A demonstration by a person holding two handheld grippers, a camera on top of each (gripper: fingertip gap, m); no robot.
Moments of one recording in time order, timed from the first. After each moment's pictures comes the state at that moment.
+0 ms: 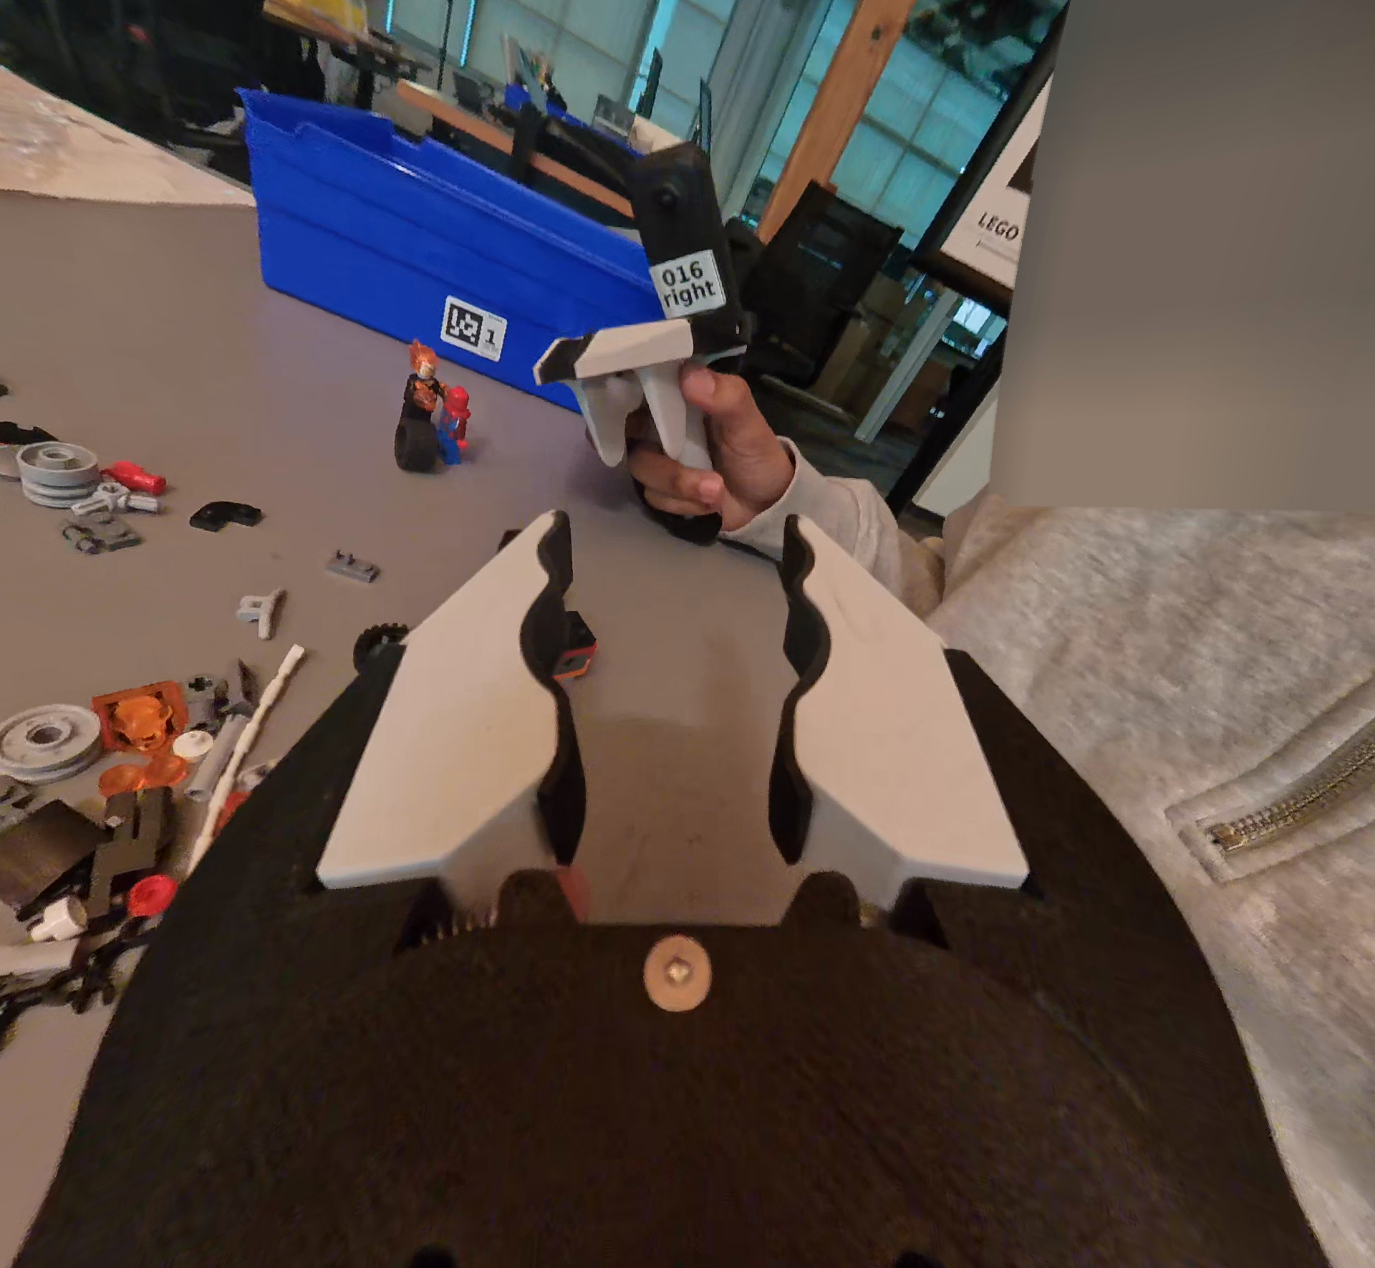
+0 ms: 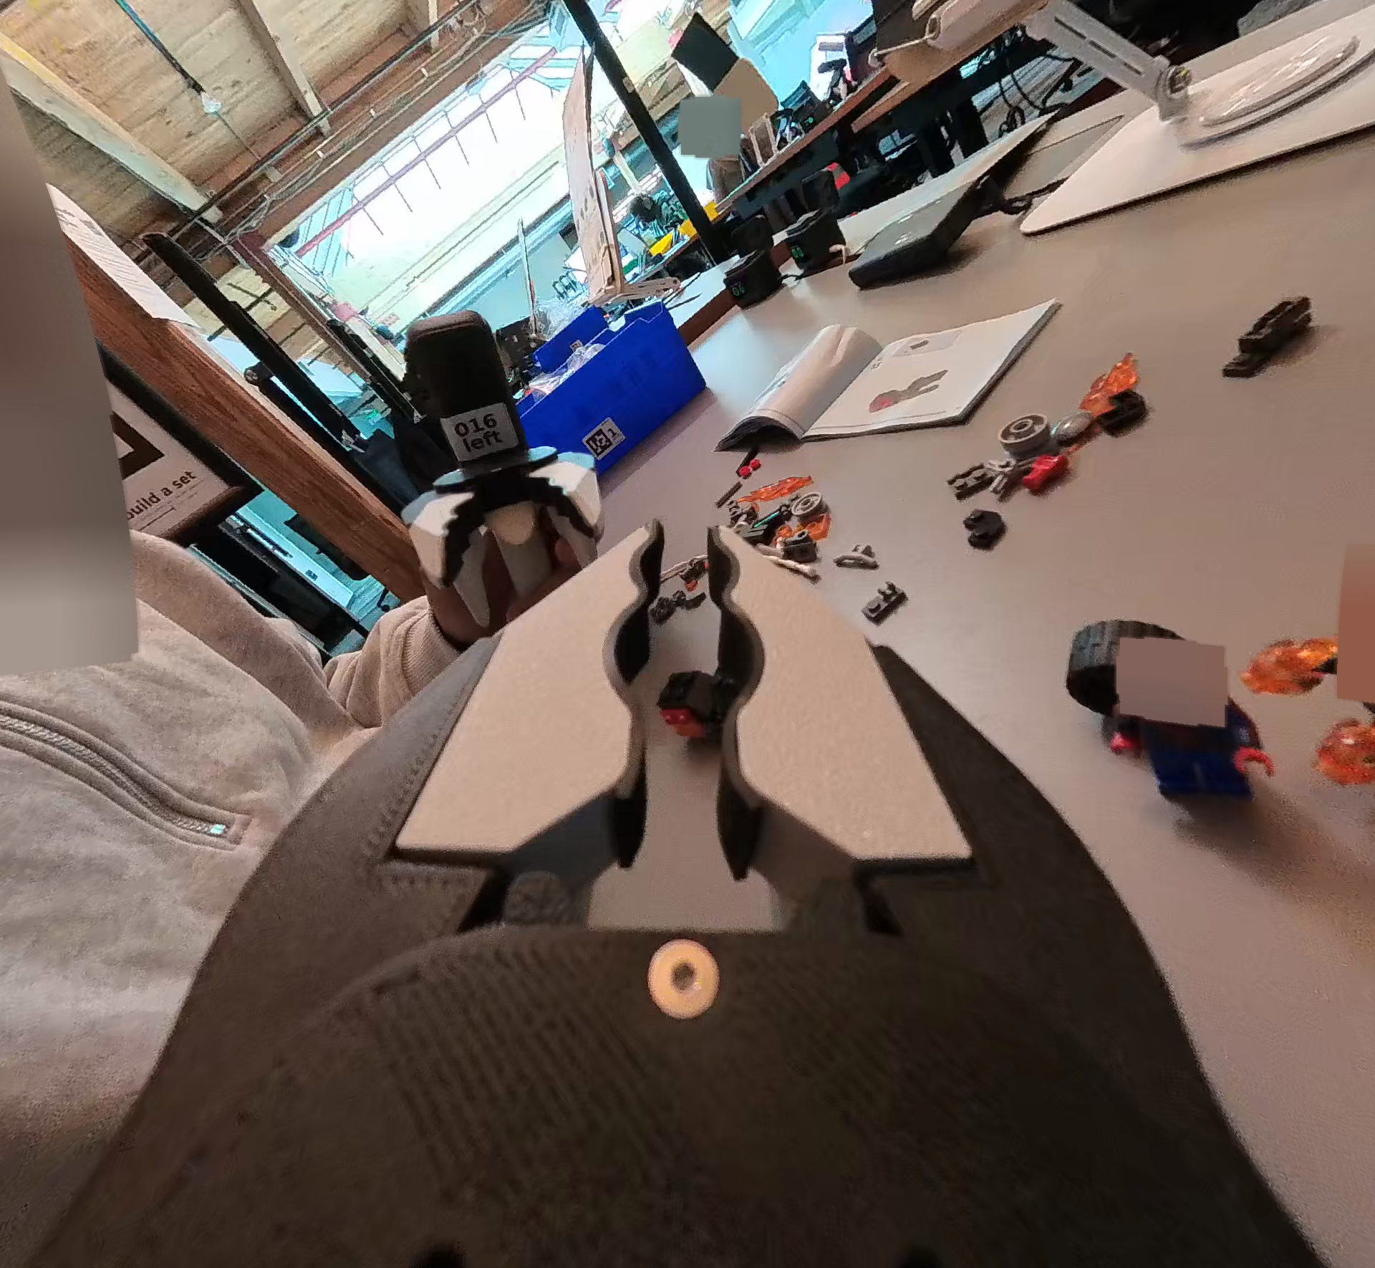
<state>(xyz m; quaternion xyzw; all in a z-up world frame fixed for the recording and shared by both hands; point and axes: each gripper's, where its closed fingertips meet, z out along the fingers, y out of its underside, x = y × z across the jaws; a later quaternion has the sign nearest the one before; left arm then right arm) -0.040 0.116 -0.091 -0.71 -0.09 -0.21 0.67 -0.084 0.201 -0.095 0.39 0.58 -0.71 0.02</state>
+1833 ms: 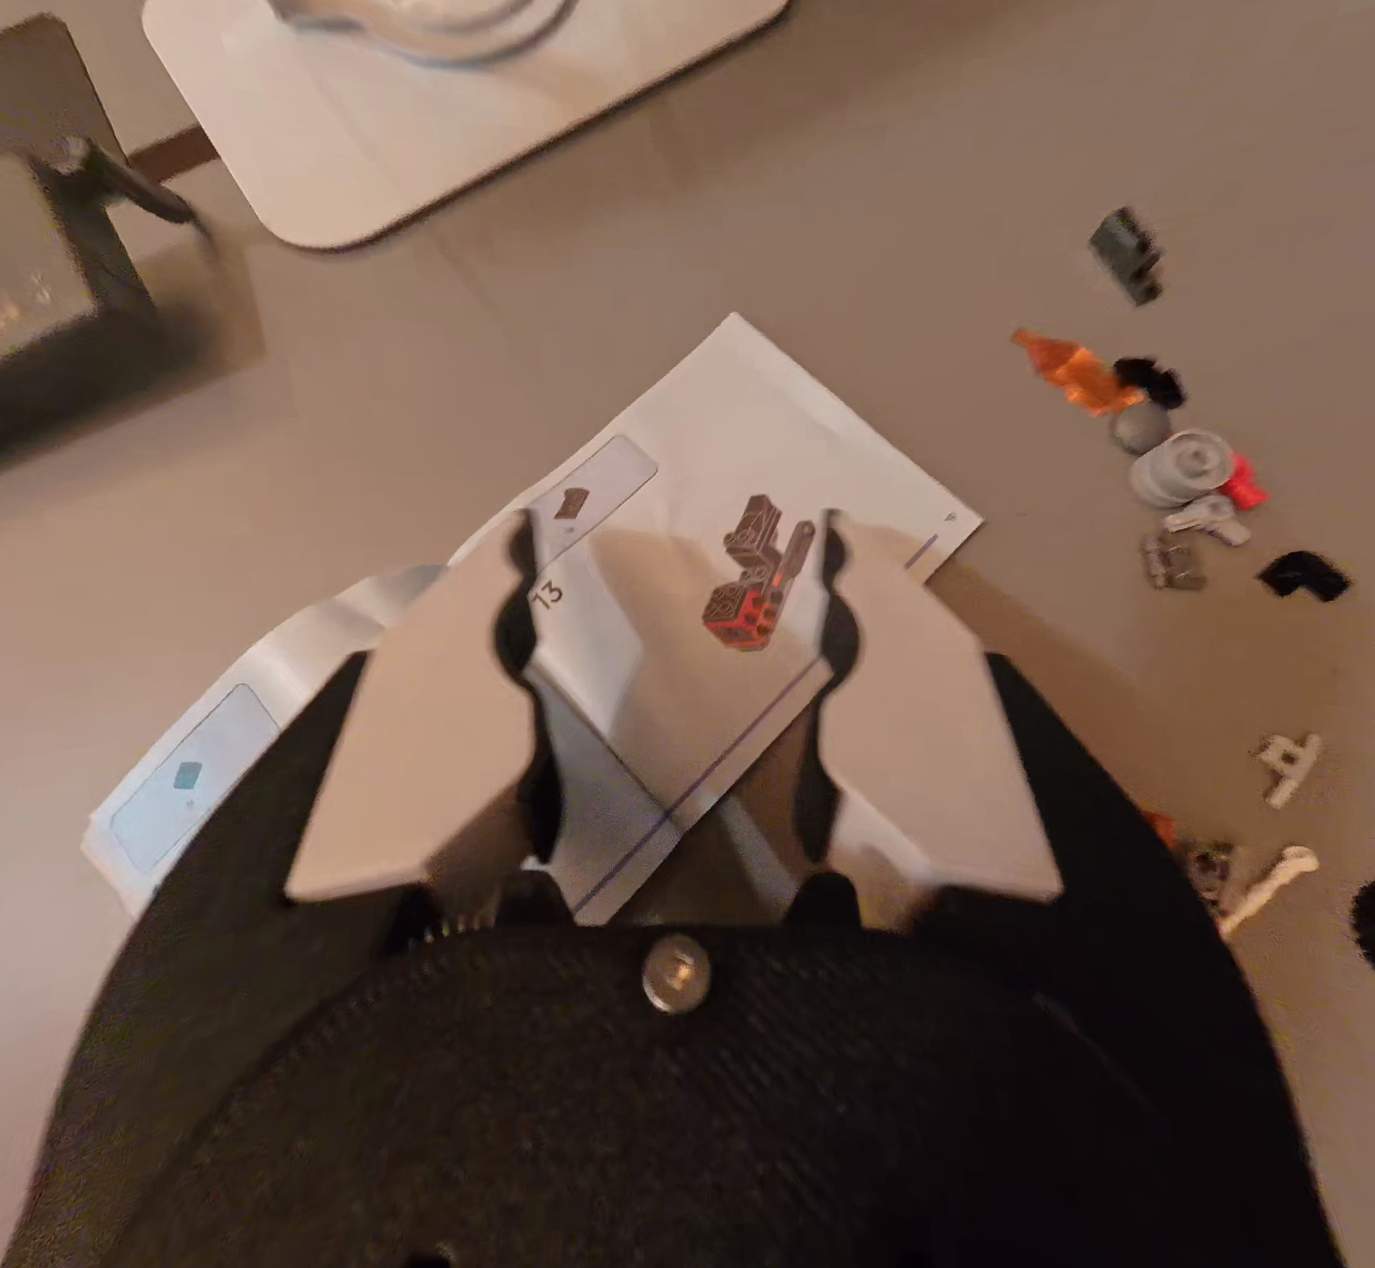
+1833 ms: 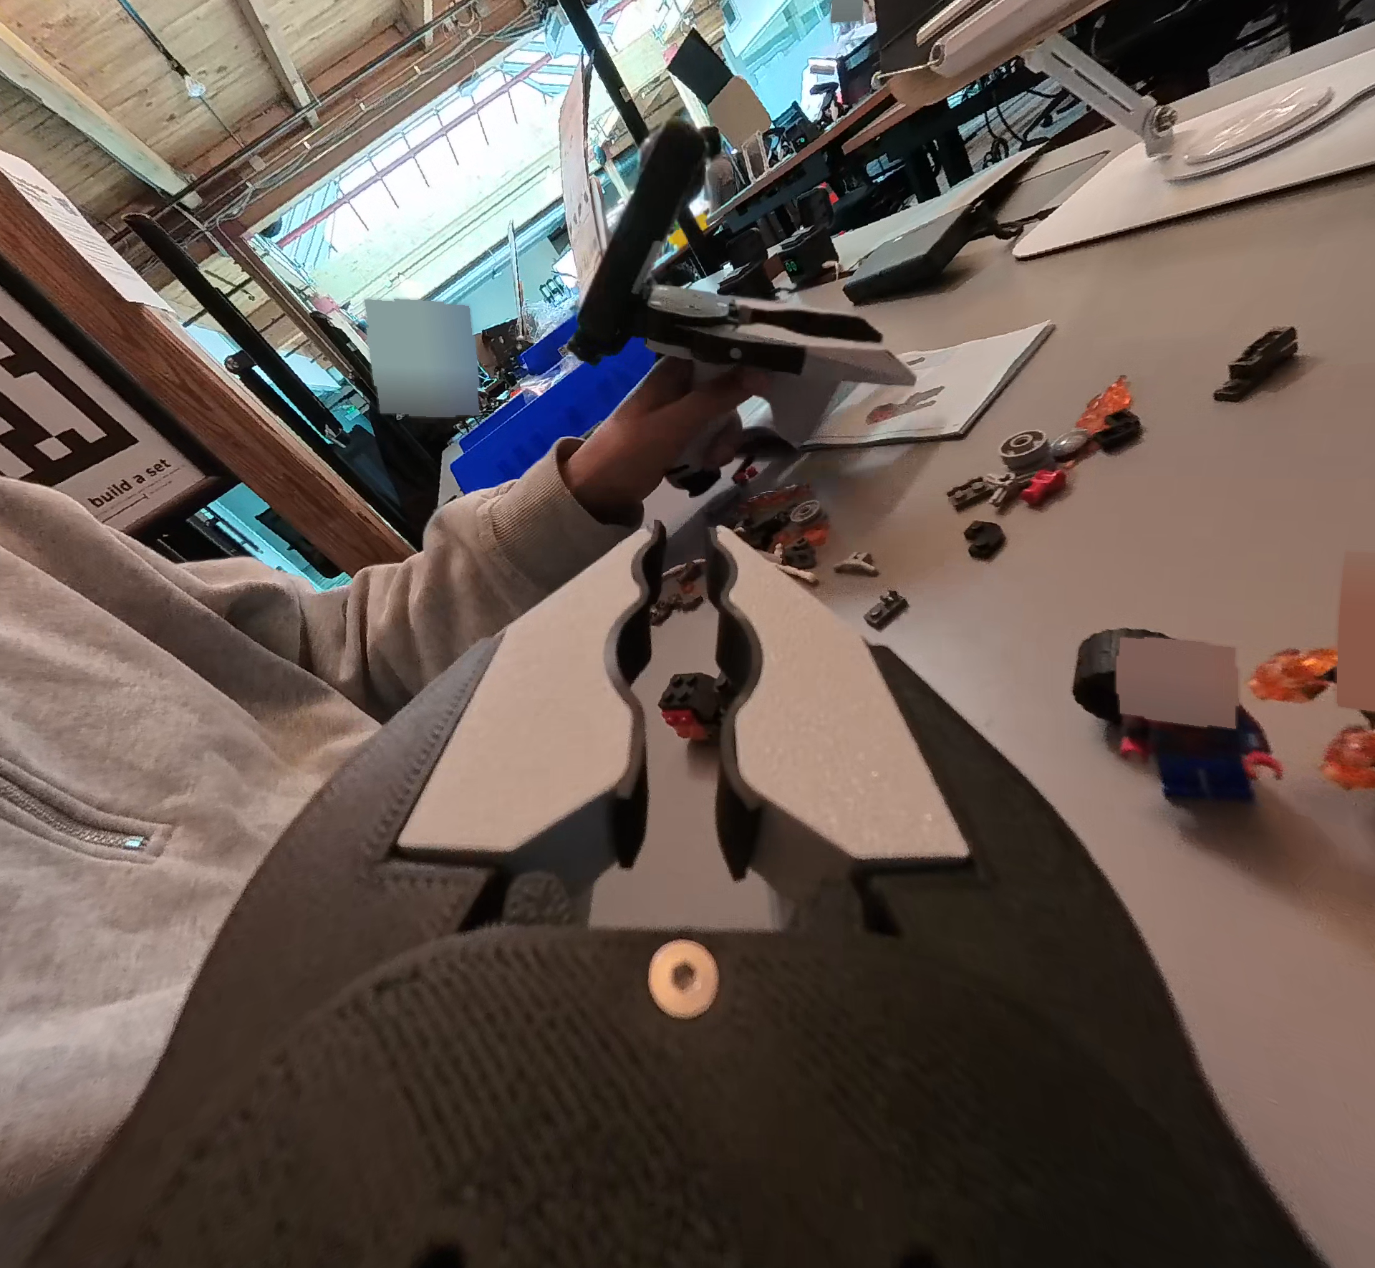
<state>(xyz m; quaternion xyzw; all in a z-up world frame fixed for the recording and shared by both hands) -0.291 0.068 -0.174 -0.82 -0.39 0.19 0.37 -0.081 0.199 -0.092 0.38 0.59 -0.71 0.00</state>
